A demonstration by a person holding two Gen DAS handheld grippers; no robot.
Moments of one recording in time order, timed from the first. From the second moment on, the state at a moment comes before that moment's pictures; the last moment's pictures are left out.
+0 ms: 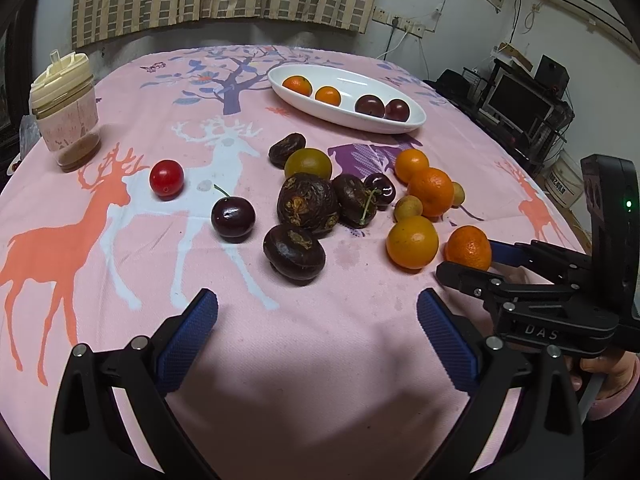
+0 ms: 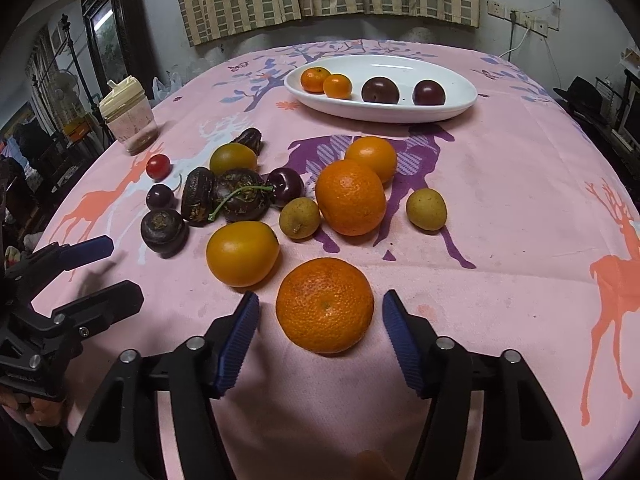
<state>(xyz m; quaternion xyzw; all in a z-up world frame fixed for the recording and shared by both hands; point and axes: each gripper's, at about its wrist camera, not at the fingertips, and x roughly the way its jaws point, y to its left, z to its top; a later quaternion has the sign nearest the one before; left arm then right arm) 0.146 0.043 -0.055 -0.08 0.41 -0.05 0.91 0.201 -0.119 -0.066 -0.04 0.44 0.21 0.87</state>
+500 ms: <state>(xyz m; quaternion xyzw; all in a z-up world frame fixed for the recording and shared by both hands) 0.162 -0.006 -0.056 0.01 0.42 -0.14 0.90 0.197 -0.154 -0.061 0.07 0.41 0.23 0.88</state>
